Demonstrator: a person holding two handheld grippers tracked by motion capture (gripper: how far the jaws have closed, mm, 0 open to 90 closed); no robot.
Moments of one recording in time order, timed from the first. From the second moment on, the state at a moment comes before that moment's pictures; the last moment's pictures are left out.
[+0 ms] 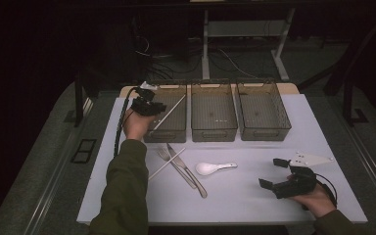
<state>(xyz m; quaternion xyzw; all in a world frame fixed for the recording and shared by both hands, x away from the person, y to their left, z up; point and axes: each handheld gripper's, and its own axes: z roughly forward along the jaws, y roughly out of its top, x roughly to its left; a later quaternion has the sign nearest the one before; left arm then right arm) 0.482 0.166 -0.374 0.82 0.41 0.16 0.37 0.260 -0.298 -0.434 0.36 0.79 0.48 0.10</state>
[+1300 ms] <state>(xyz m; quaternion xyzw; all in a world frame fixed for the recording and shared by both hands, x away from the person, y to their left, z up) 0.369 0.168 -0.338 0.84 0.32 0.13 0.43 0.259 -0.298 -0.433 0.36 0.79 0.48 0.10</state>
